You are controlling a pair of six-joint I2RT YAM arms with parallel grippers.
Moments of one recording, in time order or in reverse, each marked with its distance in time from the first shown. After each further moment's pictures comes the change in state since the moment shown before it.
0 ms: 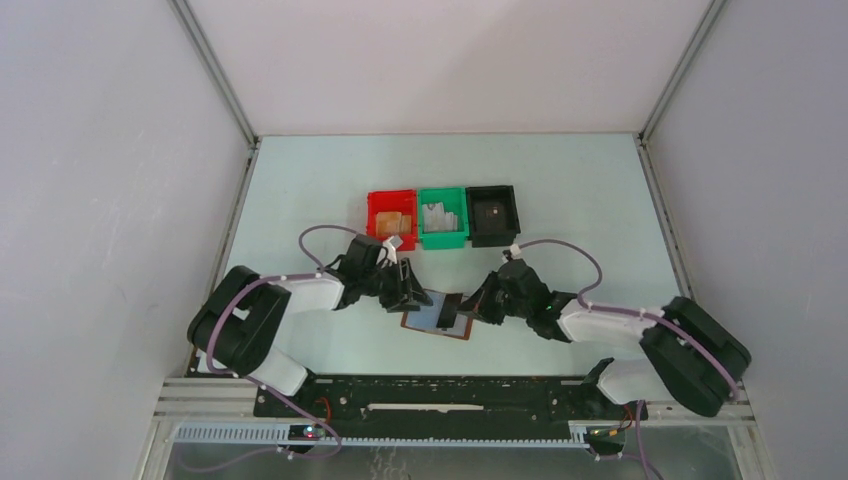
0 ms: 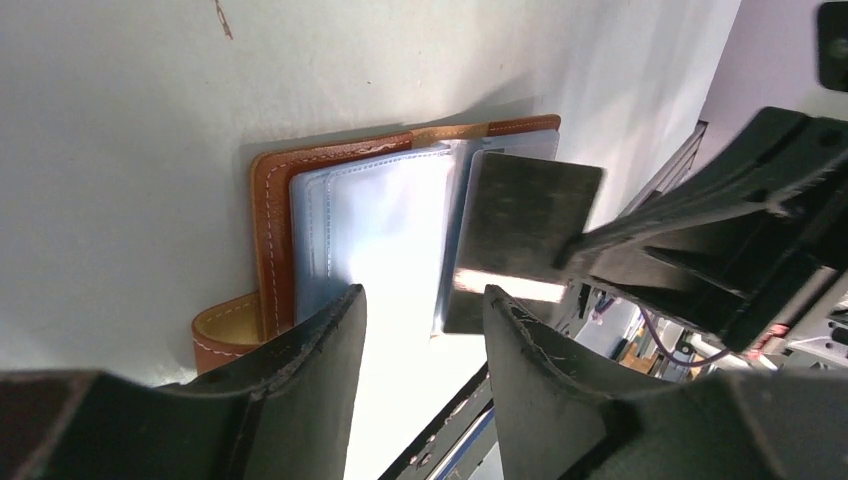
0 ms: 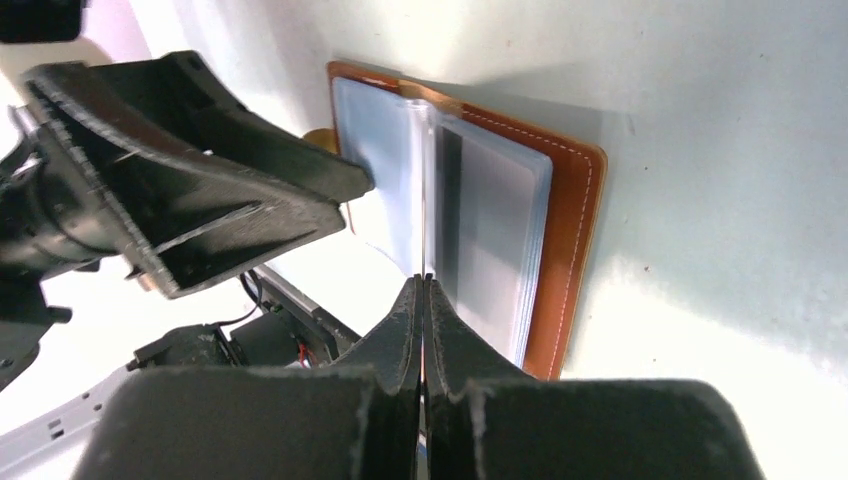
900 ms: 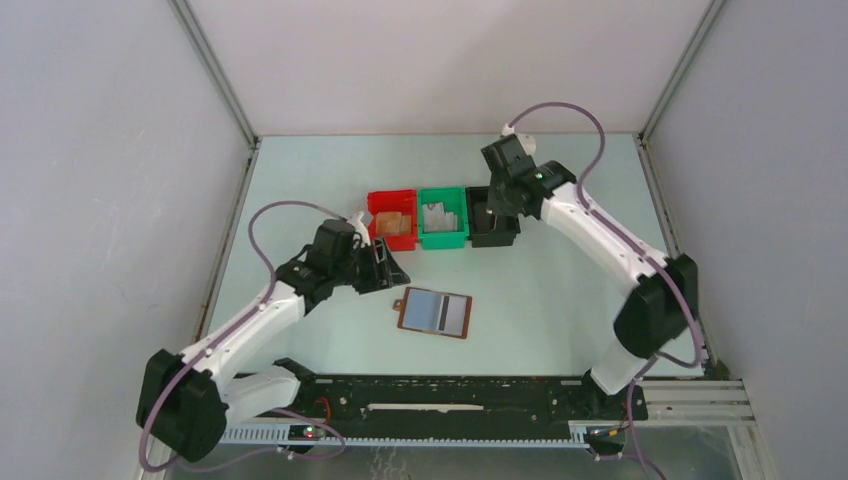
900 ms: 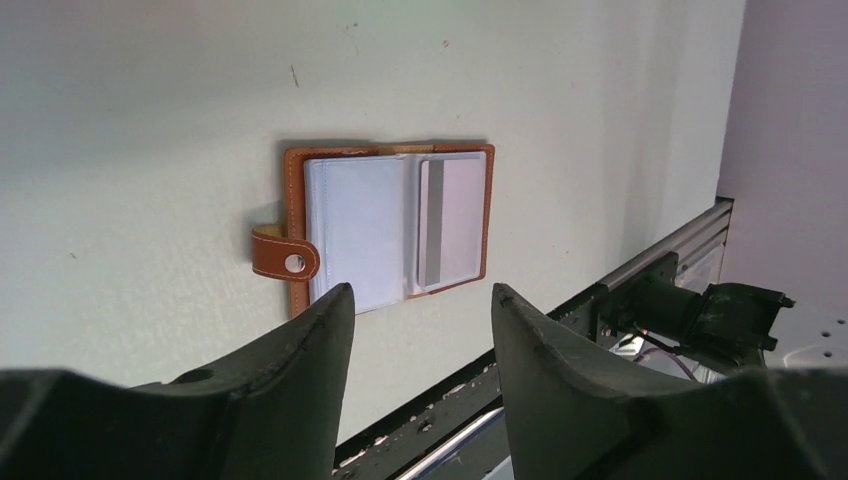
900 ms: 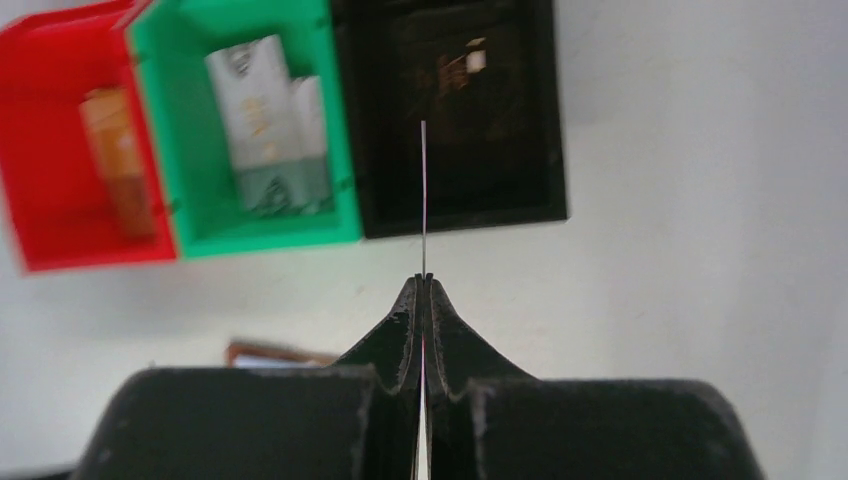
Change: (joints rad) left arm 0.026 -0.427 0.150 -0.501 -0.248 0.102; right arm -0.199 0.248 1.092 -1.055 0.441 -0.640
